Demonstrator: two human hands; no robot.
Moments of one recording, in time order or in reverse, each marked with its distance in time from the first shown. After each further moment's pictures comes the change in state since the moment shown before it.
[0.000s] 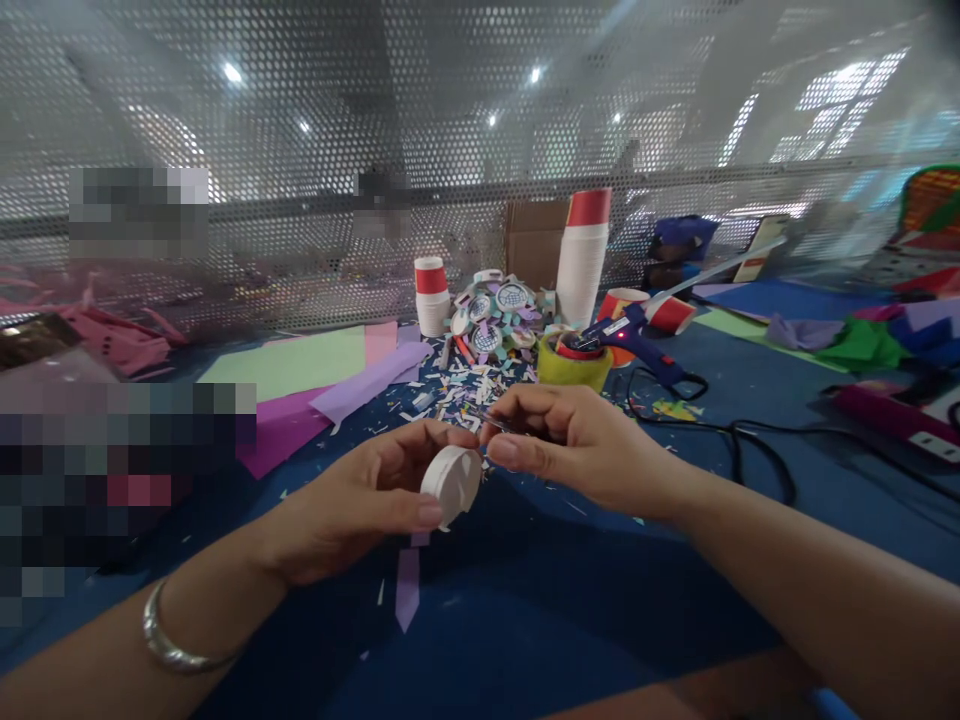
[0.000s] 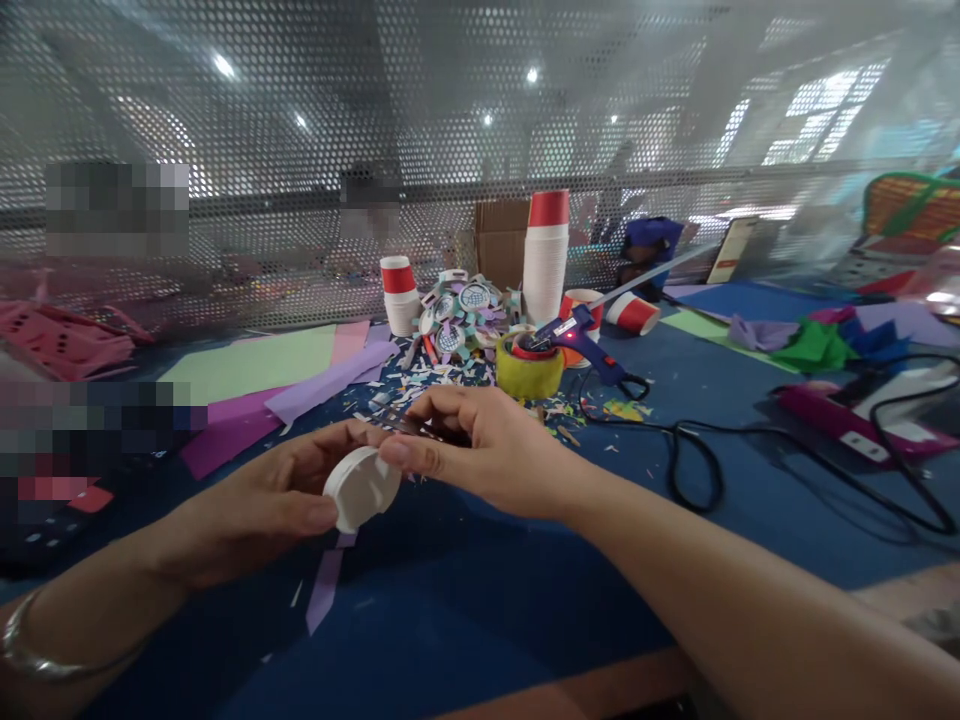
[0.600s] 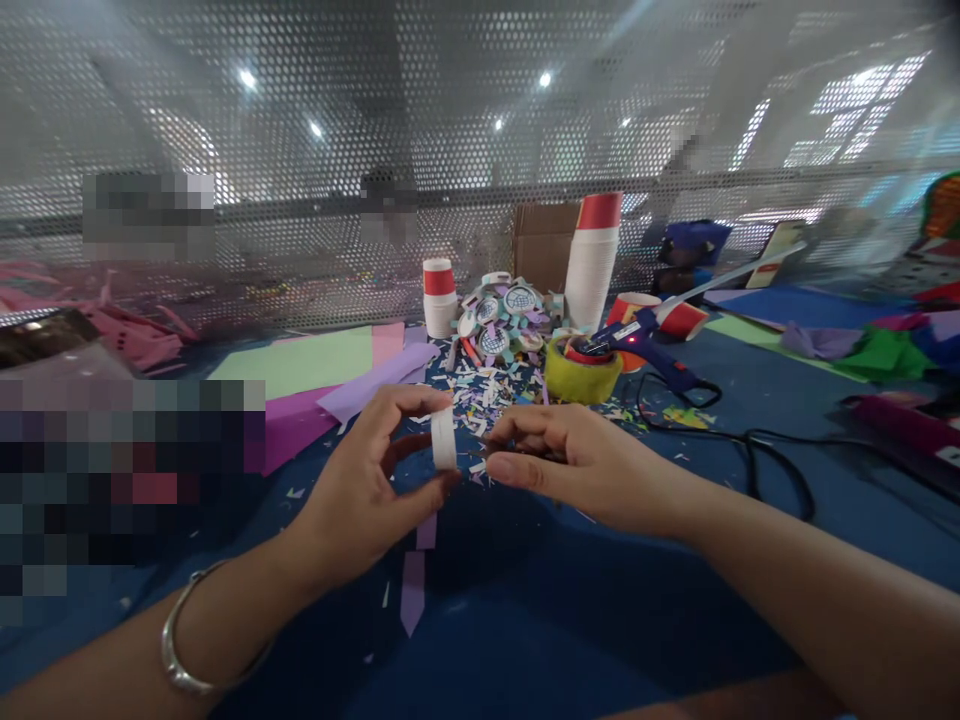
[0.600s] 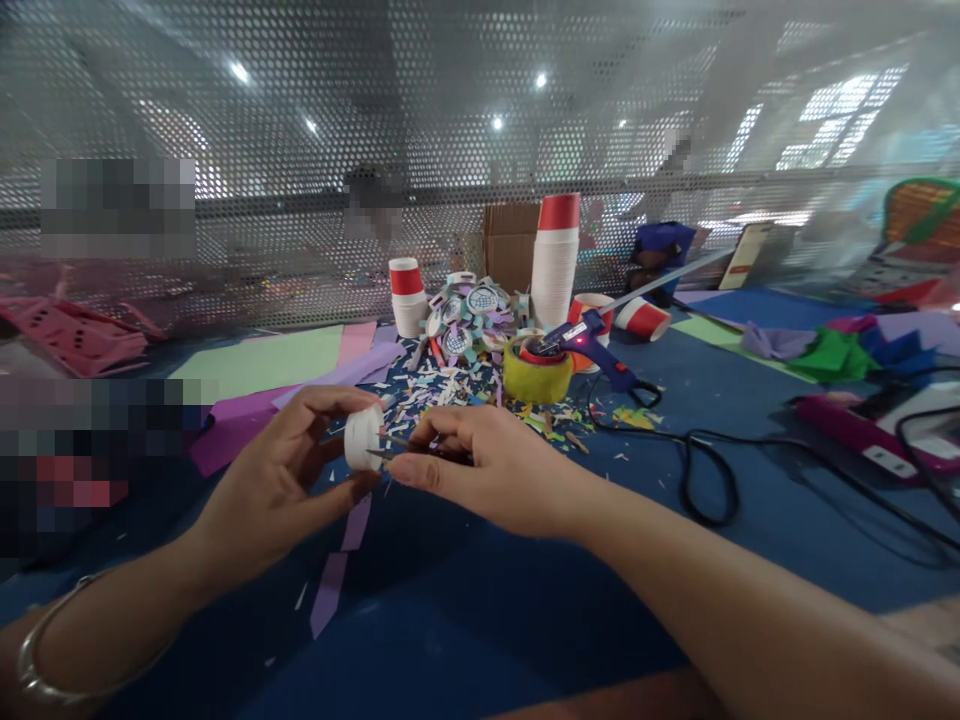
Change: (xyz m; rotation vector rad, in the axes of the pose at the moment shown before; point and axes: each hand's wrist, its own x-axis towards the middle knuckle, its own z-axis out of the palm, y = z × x) left_hand 0.004 -0.016 -0.003 0.669 0.370 0.527; right_hand 0.000 0.004 0.002 -0.158 -0.105 0.103
